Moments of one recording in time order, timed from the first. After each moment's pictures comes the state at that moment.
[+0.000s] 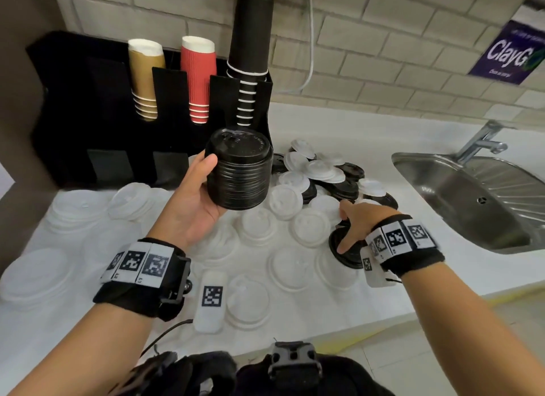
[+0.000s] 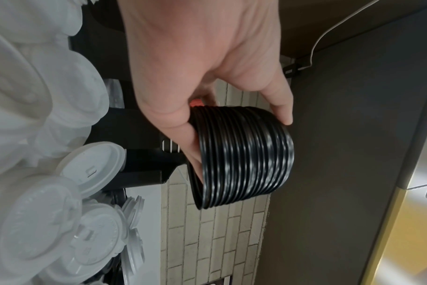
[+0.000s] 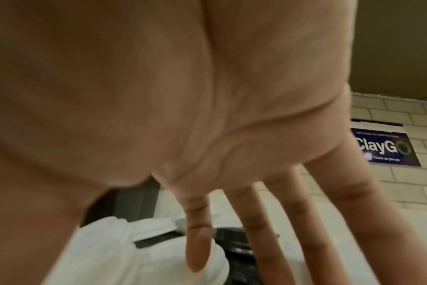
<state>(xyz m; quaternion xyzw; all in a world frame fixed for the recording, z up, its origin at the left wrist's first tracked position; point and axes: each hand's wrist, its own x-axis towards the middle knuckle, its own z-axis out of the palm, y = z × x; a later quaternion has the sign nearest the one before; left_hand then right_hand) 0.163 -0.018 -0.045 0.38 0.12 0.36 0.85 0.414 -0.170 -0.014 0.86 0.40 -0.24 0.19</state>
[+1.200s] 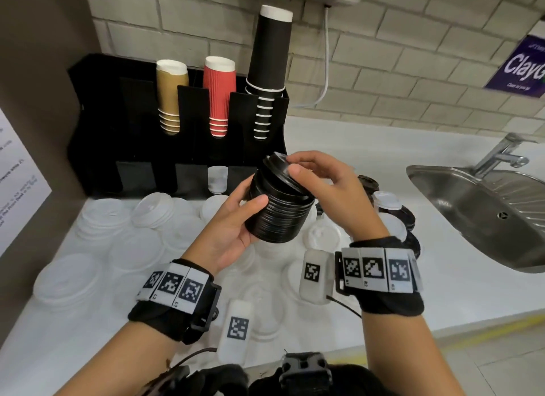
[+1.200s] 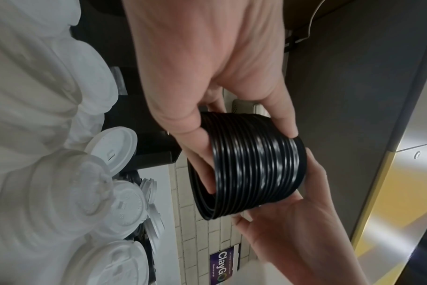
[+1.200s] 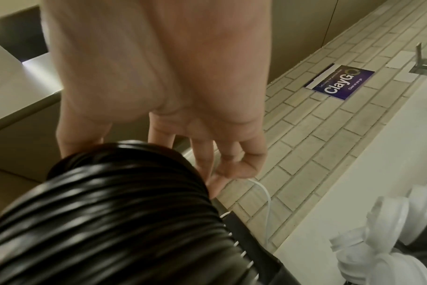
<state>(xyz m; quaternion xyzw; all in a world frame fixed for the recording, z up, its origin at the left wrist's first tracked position) 0.166 -0.041 -0.055 0.45 0.13 0.29 0.83 0.308 -0.137 0.028 0.66 0.50 -0.19 -0.52</state>
